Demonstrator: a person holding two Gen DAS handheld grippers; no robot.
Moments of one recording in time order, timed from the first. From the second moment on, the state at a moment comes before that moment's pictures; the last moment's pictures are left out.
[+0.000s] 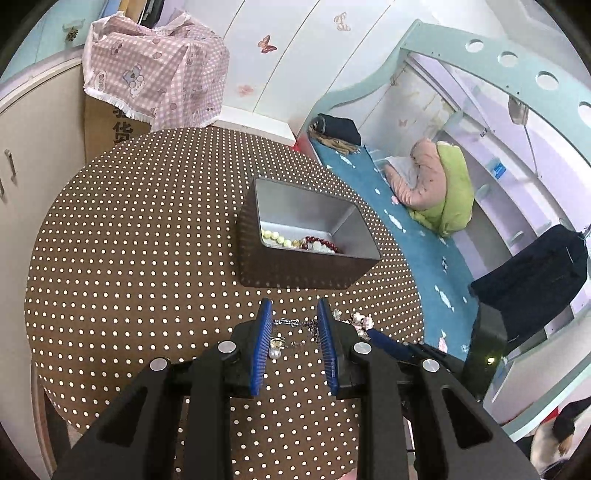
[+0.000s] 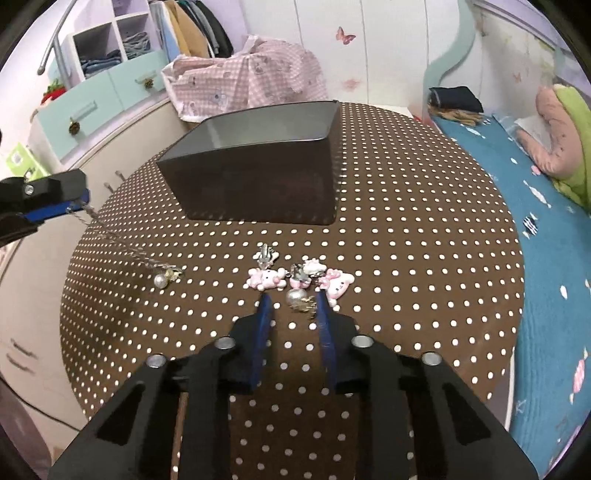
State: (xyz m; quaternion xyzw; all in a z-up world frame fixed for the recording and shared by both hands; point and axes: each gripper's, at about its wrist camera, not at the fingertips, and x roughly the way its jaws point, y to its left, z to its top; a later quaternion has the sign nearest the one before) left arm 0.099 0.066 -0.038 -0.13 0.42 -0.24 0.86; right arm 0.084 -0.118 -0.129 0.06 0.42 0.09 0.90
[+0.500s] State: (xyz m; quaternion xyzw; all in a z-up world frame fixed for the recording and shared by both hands) left arm 0.088 0.071 -0.101 -0.09 0.49 -0.20 0.85; right arm 0.077 -0.130 -0.131 0.07 0.43 0.09 0.90
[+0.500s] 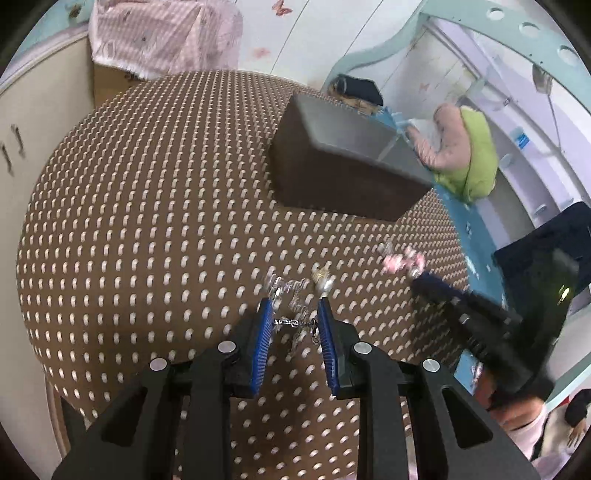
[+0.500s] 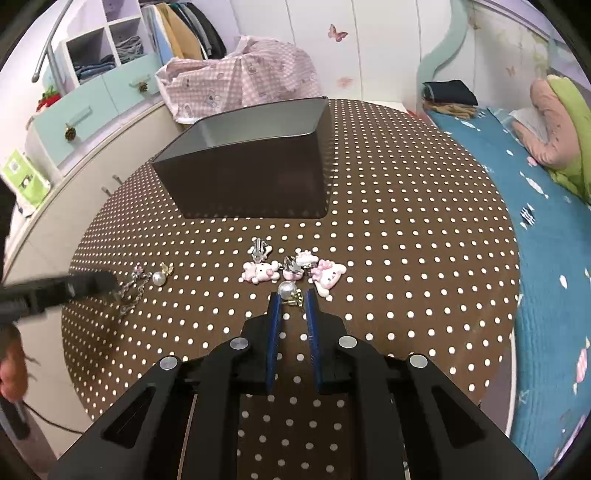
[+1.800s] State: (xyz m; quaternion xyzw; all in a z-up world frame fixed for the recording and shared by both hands) left arm 0.085 0.077 -0.038 -0.07 0.40 -0.20 0.89; right arm 0.084 -0.120 -0.123 0.05 0.41 0.09 0.91
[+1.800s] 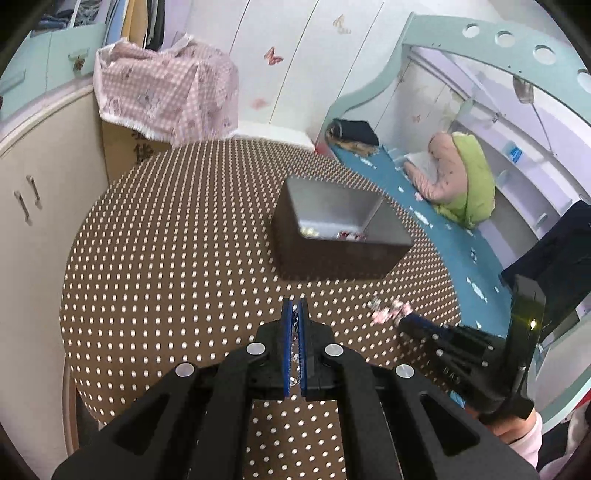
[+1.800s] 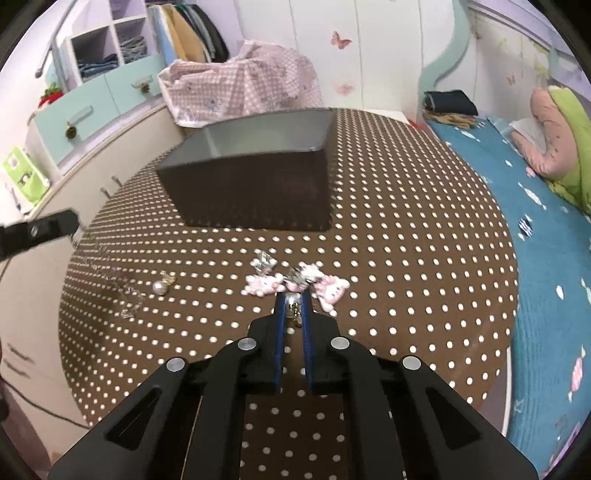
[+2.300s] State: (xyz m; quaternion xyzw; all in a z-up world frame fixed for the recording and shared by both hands) left arm 0.108 0.053 0.015 -0.05 0.34 -0.22 0.91; right arm 0.100 -0.134 -0.054 0.05 0.34 0.08 0.93
